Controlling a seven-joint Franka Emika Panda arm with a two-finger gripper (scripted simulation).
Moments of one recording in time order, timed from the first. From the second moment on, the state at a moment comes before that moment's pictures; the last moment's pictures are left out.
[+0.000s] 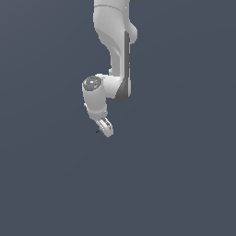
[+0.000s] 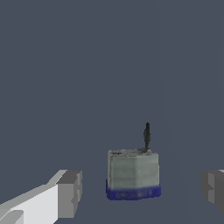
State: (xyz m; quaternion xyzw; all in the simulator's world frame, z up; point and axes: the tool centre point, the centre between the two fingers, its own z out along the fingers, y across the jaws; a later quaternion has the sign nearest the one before) arm -0.066 -0.093 0.063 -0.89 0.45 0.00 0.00
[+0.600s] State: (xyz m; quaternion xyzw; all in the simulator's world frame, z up) arm -0.068 -0.094 0.022 -0.89 0.45 0.00 0.00
